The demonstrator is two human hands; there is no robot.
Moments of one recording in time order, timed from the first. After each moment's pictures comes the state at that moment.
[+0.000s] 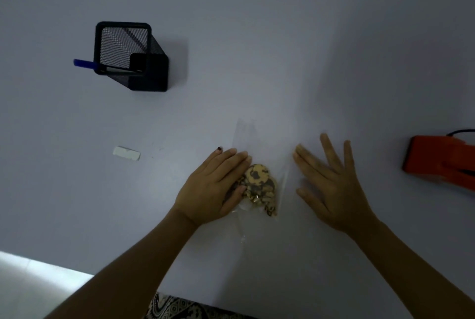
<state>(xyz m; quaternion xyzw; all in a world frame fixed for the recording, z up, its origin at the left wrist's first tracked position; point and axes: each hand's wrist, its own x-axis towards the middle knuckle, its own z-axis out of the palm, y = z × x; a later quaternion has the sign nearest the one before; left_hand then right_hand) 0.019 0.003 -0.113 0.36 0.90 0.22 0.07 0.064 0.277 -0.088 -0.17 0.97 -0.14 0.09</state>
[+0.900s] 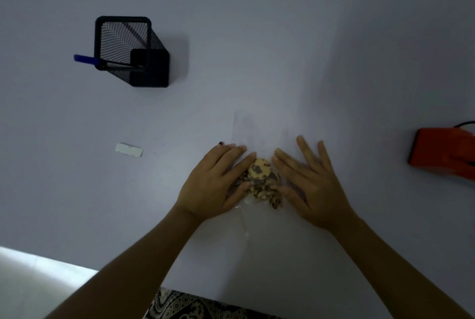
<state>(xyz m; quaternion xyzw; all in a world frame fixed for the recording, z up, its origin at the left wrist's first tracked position) 0.020 0.003 -0.111 0.36 0.91 0.20 0.08 0.074 0.246 -0.110 -0.18 0.96 -0.21 0.03</state>
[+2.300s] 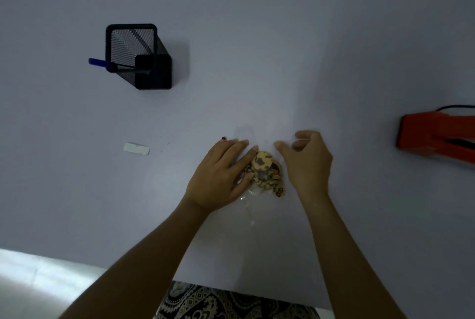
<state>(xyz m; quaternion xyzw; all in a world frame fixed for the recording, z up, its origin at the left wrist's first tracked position) 0.024 0.002 -0.112 0.36 0.91 0.20 0.04 0.040 0.187 -0.071 0.41 0.82 -0.40 0.05</state>
